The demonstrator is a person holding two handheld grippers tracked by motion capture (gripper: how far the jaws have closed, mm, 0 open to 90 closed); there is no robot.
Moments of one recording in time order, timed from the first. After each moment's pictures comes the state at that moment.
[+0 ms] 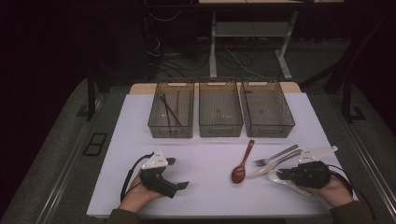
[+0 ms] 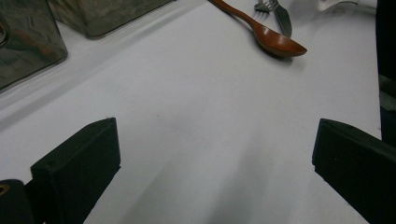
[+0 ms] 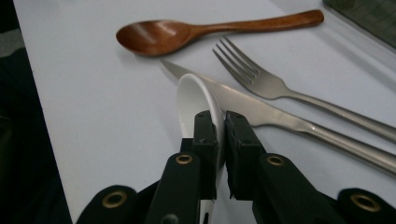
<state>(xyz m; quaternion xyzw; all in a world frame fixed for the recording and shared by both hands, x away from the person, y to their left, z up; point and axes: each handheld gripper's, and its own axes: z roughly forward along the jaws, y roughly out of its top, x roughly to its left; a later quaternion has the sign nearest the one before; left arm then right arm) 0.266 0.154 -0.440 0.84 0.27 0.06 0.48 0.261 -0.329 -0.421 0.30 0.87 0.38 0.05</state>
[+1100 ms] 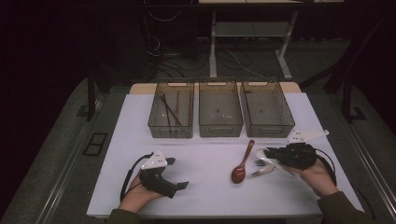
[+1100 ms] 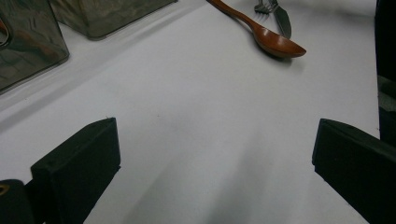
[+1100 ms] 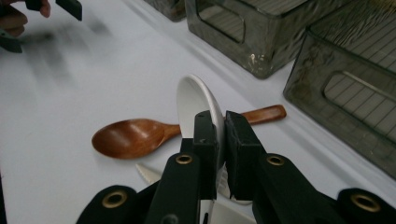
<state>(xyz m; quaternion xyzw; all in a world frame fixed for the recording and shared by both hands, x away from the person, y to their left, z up) 0.265 0.153 -0.440 0.84 0.26 0.06 0.48 0.296 -0.294 -0.395 0.33 0.83 0.44 0.10</state>
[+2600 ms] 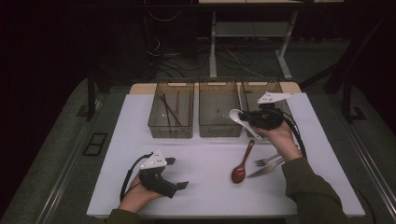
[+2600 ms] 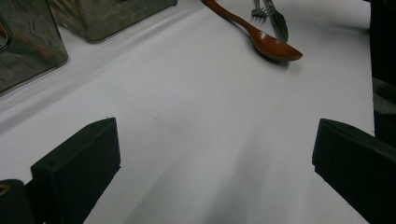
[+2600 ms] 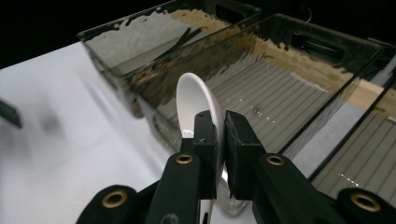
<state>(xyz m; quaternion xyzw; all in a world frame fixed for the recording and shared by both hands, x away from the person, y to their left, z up) 0.265 0.154 -0.439 0.83 0.26 0.06 0.48 0.394 -0.222 -0.358 0.34 0.80 0.47 0.14</state>
